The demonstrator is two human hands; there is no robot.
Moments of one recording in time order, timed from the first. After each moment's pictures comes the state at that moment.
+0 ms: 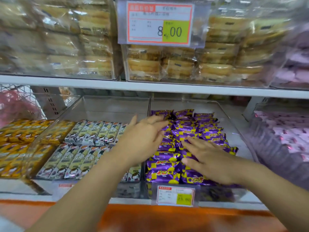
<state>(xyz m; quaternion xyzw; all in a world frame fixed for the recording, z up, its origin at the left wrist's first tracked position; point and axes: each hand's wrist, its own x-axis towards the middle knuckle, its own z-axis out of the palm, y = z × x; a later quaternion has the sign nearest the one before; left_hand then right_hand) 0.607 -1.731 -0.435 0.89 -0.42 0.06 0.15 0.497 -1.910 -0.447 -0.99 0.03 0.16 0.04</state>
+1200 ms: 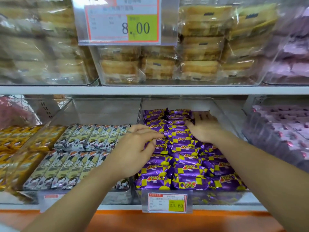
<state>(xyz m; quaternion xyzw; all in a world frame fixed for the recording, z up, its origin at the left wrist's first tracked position) 0.612 -1.733 -0.464 0.85 -0.44 0.04 0.30 0.592 -1.978 -0.473 -0.97 0.24 0.01 0.01</state>
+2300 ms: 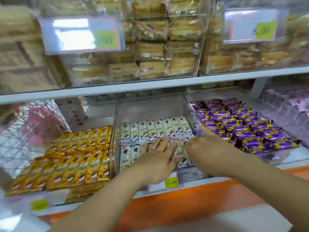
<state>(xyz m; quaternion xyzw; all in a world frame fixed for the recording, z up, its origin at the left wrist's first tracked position) 0.642 -1.584 -0.475 0.86 -0.48 -0.17 0.02 0.540 -1.728 -0.449 -0.98 -0.02 0.05 -0.21</state>
